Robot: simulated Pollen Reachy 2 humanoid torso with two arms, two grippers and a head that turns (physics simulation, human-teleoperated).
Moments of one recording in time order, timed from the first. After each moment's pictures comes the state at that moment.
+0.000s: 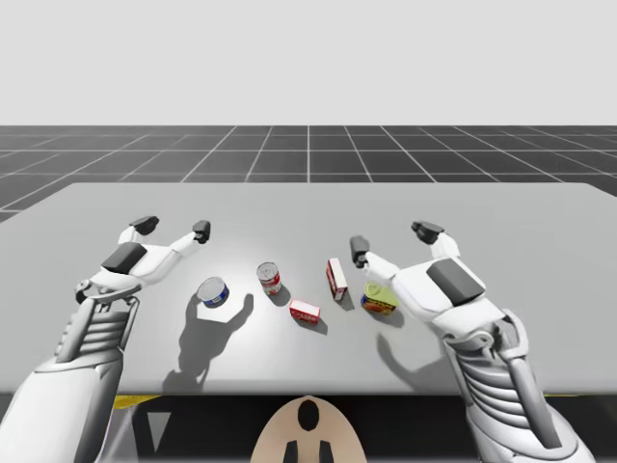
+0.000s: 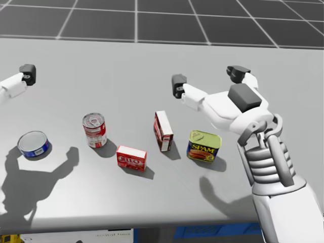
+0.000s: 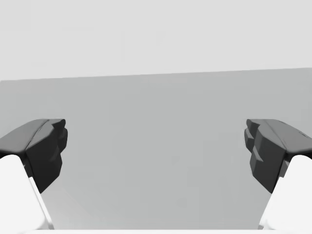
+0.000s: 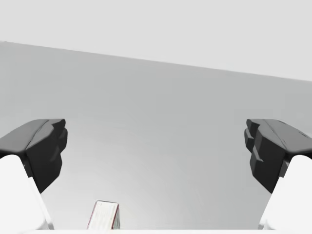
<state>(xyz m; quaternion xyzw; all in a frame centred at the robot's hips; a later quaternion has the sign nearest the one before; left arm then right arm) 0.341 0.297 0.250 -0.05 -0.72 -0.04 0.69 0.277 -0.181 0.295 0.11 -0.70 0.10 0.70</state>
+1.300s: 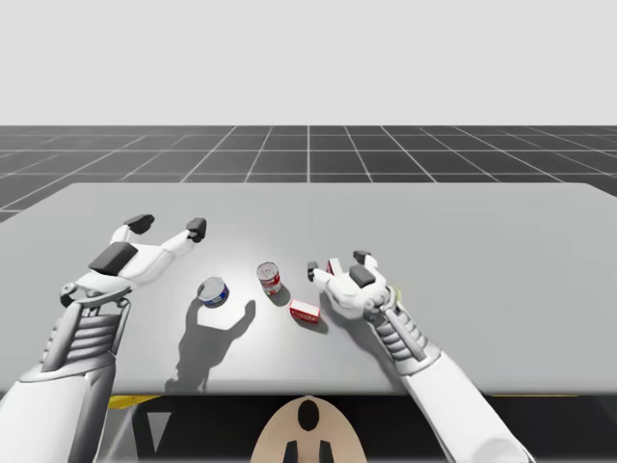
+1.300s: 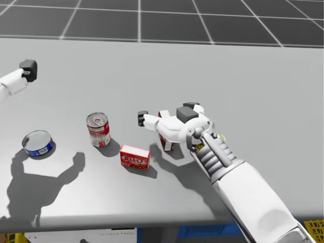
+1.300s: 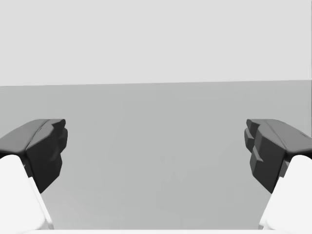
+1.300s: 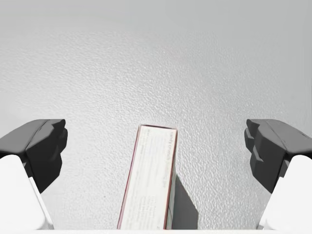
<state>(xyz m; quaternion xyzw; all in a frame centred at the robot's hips) 0.332 0.297 0.261 -0.07 -0.73 -0.03 0.68 0.342 -0.114 0.205 0.12 -0.56 0.12 0.81</state>
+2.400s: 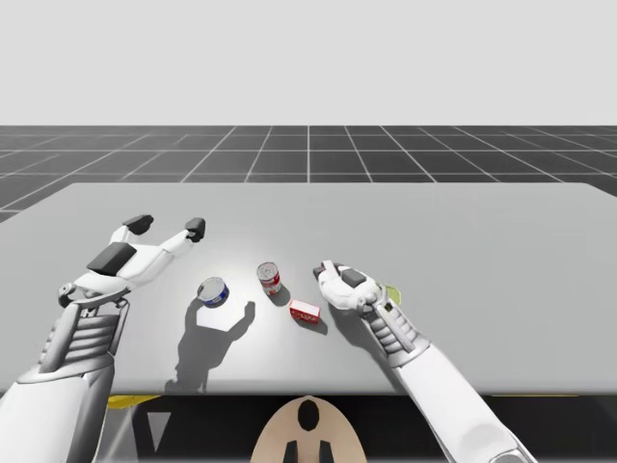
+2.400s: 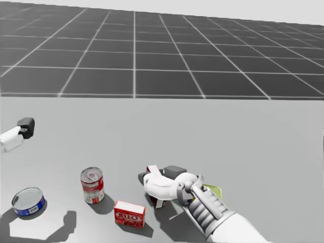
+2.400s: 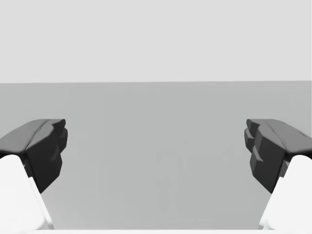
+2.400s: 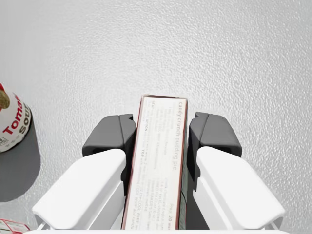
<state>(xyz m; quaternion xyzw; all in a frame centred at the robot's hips) 0.331 0.298 0.262 -0.08 -0.73 -0.03 0.68 0.353 -0.108 0.190 0.19 -0.48 0.13 0.85</state>
